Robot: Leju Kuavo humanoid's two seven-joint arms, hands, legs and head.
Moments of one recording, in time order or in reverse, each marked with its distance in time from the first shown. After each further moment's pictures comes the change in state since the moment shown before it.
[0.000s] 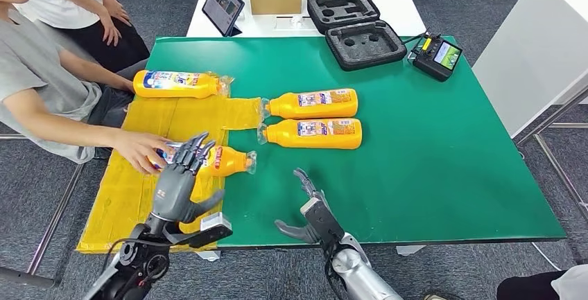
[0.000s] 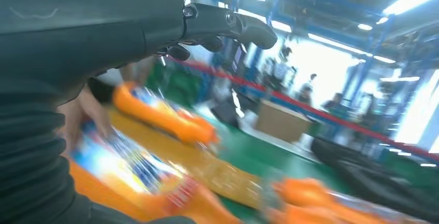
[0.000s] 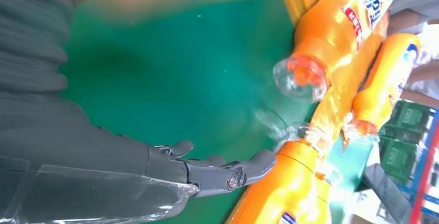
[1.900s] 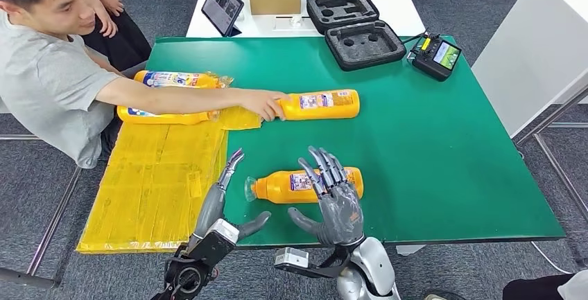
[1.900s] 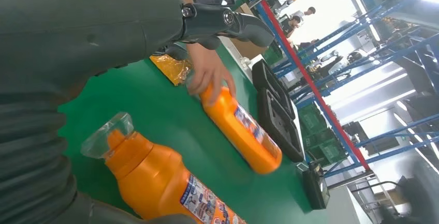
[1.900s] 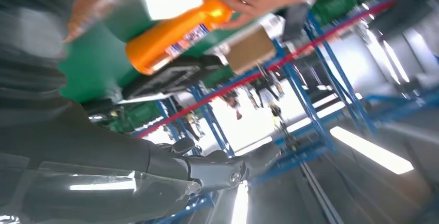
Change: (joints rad) left arm 0.084 -0.214 -0.001 0.047 0.445 -0.205 -0.216; right arm 0.299 0.070 -0.261 -0.659 1.019 -0.432 0.045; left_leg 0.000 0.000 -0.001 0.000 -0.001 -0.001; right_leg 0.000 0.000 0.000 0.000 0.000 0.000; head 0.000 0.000
